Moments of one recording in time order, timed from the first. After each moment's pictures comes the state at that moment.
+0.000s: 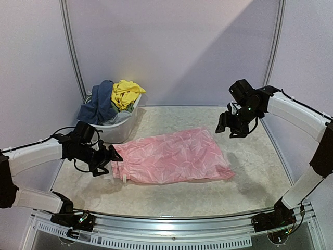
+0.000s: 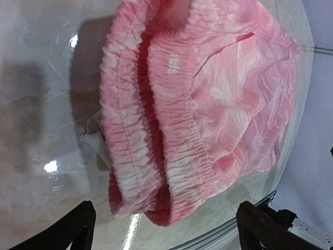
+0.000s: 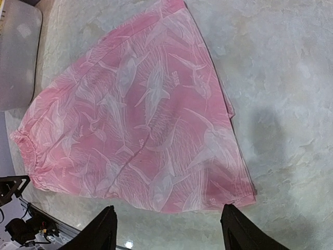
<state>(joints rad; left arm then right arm) -0.37 1.18 0.65 -0.53 0.38 -0.86 0.51 1.60 1.46 -0.98 -0.12 0.67</state>
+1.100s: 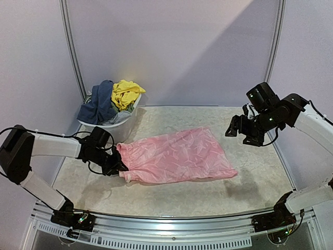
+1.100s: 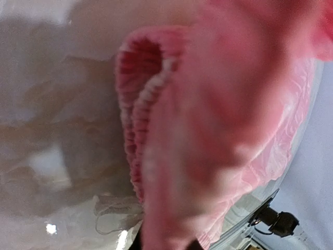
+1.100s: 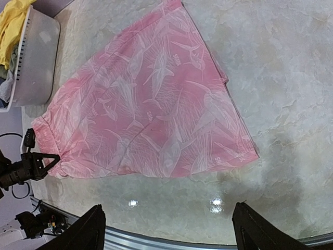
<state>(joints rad) -0.45 1.49 0.64 -0.24 0.43 -0.95 0.60 1.26 1.28 -1.03 -0.03 0.81</state>
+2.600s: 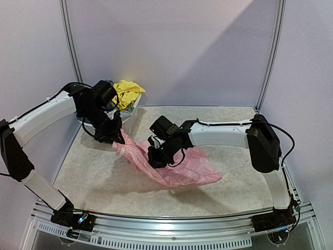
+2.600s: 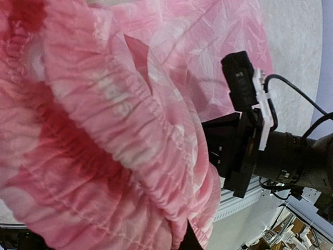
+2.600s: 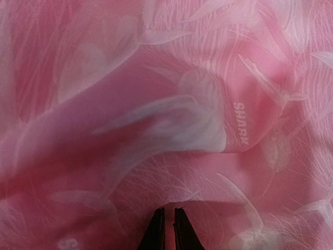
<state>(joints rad) -0.55 1.53 1.46 -1.18 0.28 -0.68 1.02 2.24 1.80 -0.56 -0.35 0.81</state>
